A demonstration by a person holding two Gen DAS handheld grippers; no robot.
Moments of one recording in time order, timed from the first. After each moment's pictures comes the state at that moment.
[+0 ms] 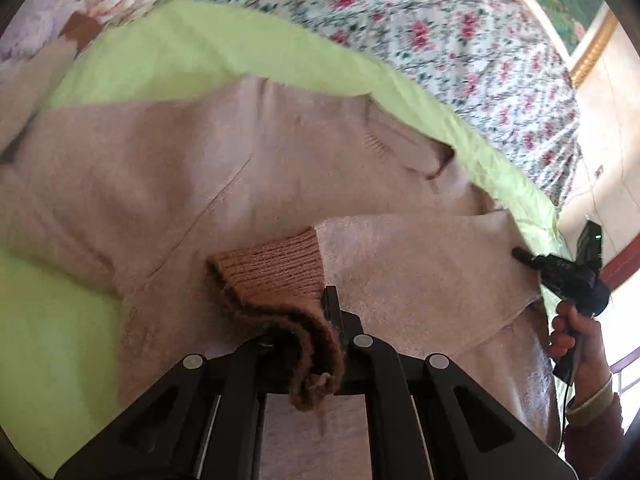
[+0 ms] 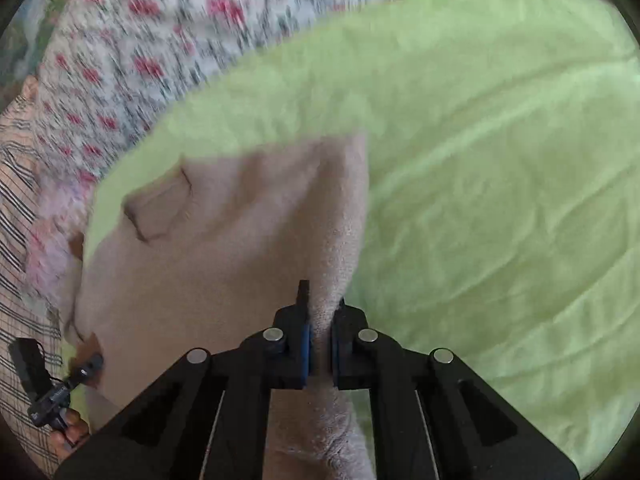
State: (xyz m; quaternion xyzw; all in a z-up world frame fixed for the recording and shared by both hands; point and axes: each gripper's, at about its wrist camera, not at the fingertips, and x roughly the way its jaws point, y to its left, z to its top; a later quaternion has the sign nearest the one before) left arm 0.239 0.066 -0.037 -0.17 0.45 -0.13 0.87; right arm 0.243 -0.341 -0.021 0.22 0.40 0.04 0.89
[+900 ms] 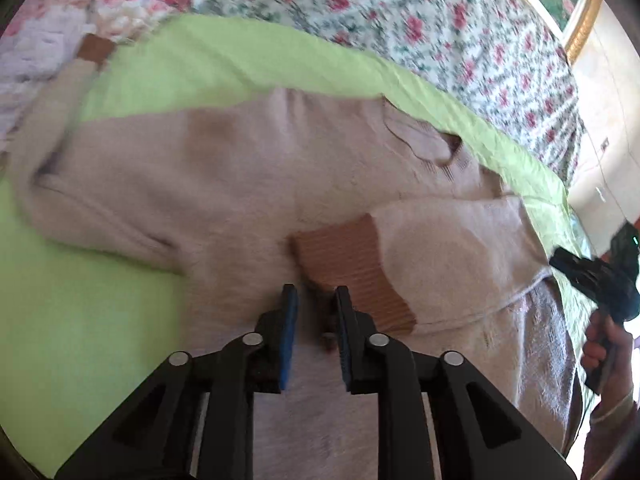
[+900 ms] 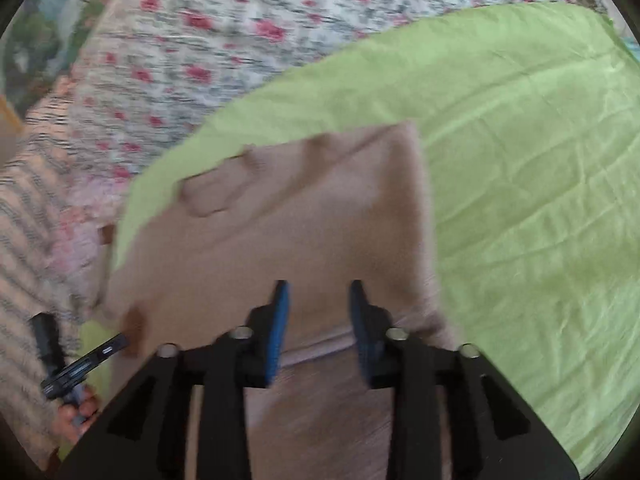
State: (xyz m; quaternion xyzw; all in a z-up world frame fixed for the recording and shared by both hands) left arm 0.213 0.097 -0.027 -0.13 0.45 -0.11 0.88; right arm 0.161 -0.300 0.000 0.23 0.39 0.09 0.89
